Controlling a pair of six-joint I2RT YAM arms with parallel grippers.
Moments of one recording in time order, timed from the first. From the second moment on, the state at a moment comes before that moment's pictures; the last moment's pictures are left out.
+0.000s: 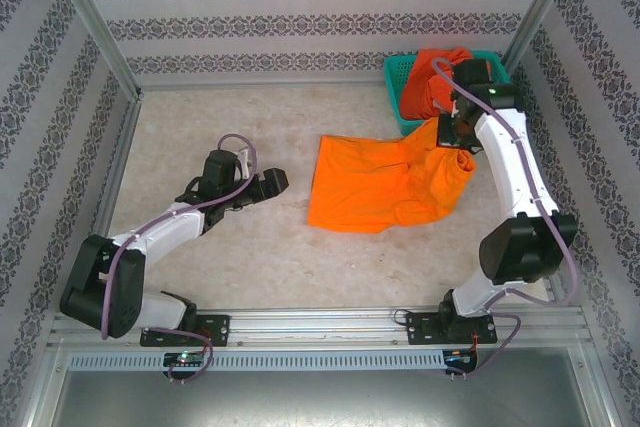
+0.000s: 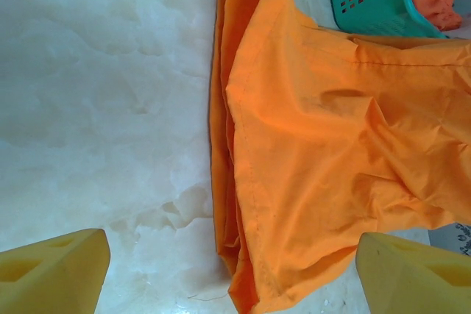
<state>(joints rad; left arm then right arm) -0.31 1.36 0.68 0.05 0.40 -0.69 0.05 1.64 1.73 -1.29 0.15 0.20</state>
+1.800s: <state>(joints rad) -0.28 1.40 0.68 0.27 0.48 -0.84 0.40 1.75 1.30 -0.24 -0.50 0.99</state>
